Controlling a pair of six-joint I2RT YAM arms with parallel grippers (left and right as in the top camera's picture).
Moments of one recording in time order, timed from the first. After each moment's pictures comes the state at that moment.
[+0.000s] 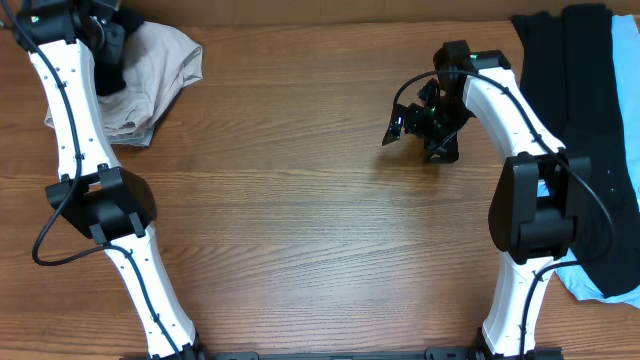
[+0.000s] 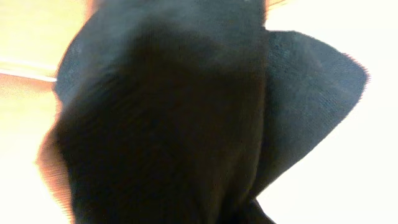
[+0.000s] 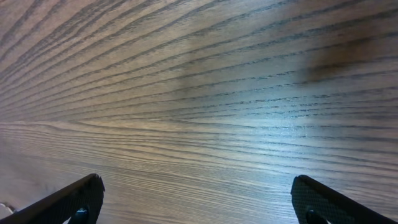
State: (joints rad) left arm 0.28 2.51 2.76 -1.17 0.00 0.54; right arm 0.12 2.20 1.82 -1.25 -0.41 0.33
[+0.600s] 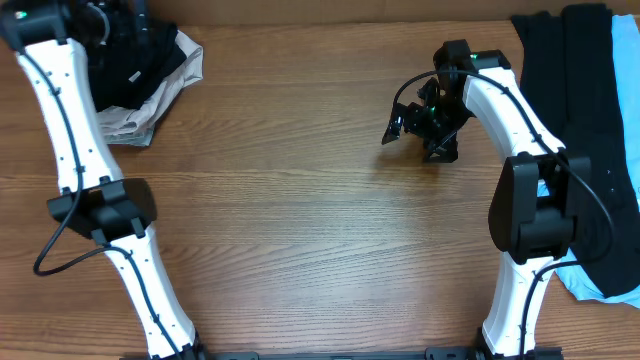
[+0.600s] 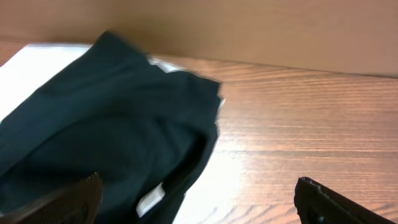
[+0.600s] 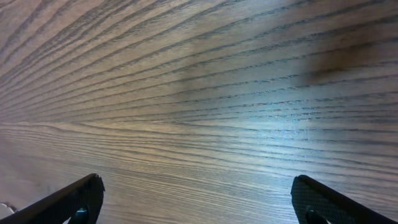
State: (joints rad) left arm 0.29 2.51 2.94 -1.34 0.30 0.07; right arm 0.12 2.20 1.82 -1.24 -0.41 0.33
